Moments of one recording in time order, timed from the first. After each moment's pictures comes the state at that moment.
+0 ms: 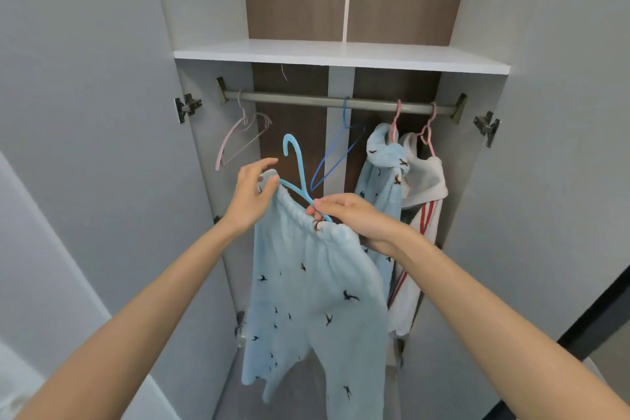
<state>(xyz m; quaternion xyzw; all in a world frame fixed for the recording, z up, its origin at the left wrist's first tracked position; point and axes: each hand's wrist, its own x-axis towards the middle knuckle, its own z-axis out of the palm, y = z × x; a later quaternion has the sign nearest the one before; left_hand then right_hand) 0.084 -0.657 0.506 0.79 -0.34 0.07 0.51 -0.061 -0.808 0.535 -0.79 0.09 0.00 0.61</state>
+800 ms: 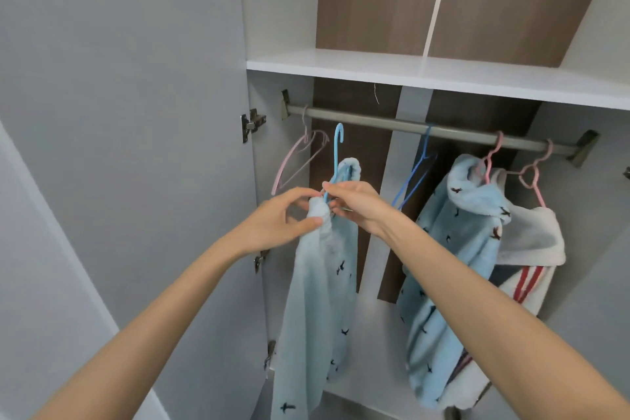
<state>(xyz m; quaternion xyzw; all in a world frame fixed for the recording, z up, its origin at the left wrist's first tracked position) 0.188 -0.593 0.530 0.80 -0.37 -0.10 0.47 0.176 -0.777 0.529 -0.69 0.16 -0.05 0.70</state>
